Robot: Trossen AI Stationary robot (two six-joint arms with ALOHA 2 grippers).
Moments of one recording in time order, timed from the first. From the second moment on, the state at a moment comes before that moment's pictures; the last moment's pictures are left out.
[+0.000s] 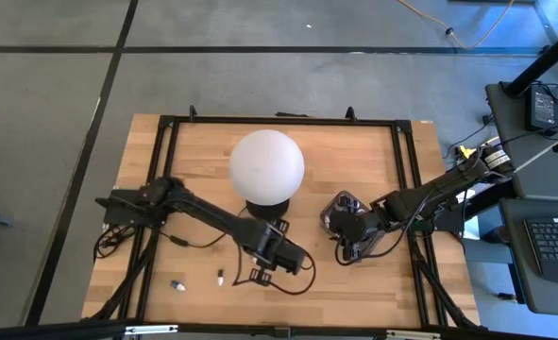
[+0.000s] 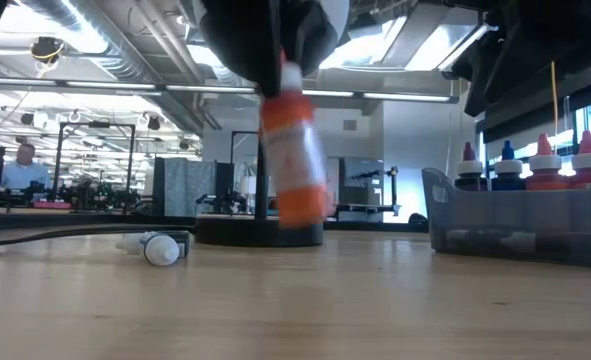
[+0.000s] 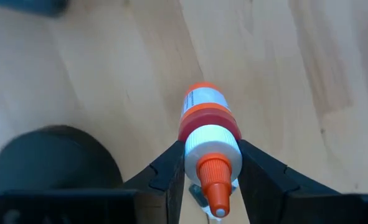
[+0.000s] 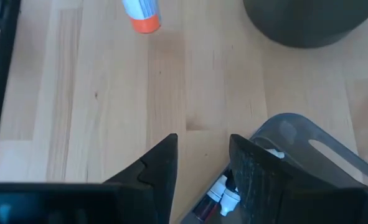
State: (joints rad) left arm -0.38 2.13 1.95 -1.17 -0.13 -0.06; right arm 0.42 1.33 0.93 -0.60 0.19 0.41
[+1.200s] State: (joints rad) left arm -0.35 2.20 1.97 -1.17 -0.03 -0.11; right arm 0.42 1.37 0.92 -0.59 0.19 0.39
